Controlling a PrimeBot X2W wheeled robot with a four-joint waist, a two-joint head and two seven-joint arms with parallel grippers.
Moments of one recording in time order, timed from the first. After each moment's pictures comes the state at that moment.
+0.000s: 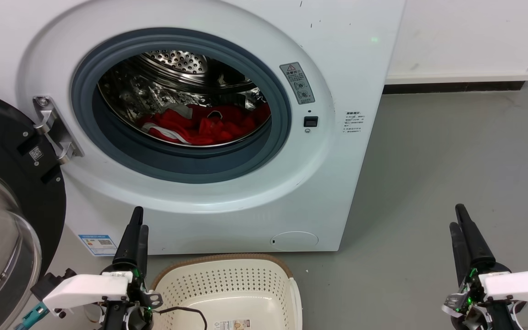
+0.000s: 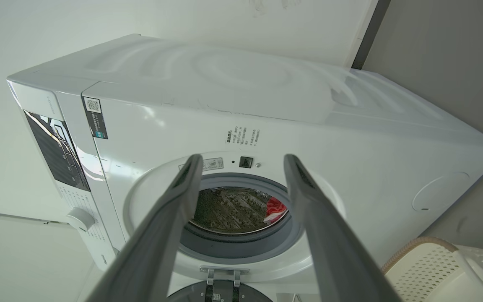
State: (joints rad) left arm -0.09 0.05 0.04 0.21 -1.54 -0.13 0.02; right arm -0.05 -0.05 -0.06 0.19 1.47 0.13 0.02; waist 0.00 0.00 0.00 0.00
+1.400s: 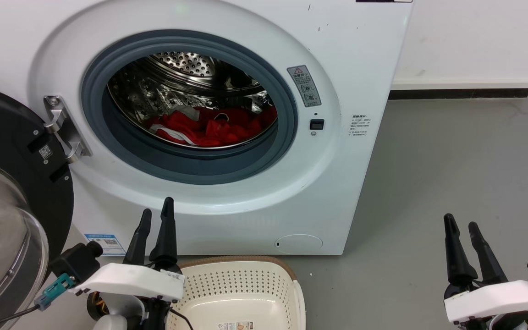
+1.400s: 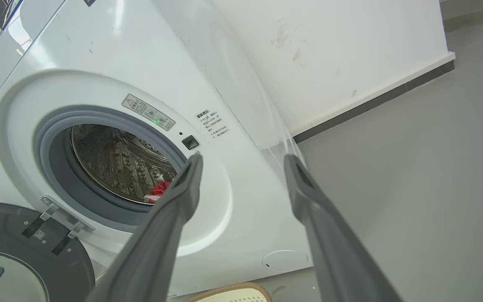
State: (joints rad) left arm -0.09 0.05 -0.06 0.13 -0.79 -0.08 -0.12; right arm 0.03 -0.05 -0.04 0.08 0.62 0.13 -0.11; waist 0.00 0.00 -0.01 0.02
